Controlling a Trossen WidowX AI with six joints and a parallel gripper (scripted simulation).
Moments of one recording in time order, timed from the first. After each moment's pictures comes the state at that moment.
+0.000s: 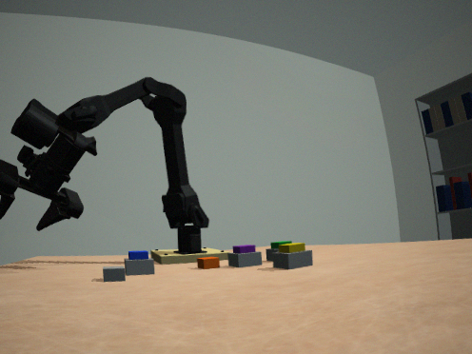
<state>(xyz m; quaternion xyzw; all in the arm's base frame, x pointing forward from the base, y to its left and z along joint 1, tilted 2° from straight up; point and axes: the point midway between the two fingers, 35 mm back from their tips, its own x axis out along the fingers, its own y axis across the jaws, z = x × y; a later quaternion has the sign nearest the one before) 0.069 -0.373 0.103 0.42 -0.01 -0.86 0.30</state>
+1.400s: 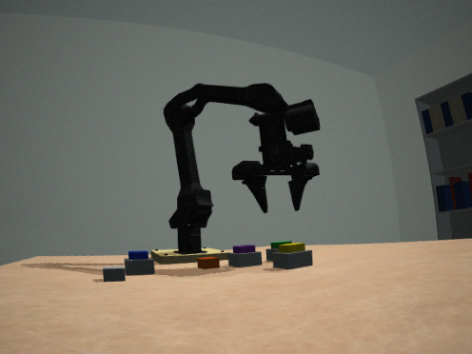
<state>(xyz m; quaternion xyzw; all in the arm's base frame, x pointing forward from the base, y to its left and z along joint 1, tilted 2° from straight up) 0.209 0.116 0.125 0.07 0.68 -0.05 0.73</state>
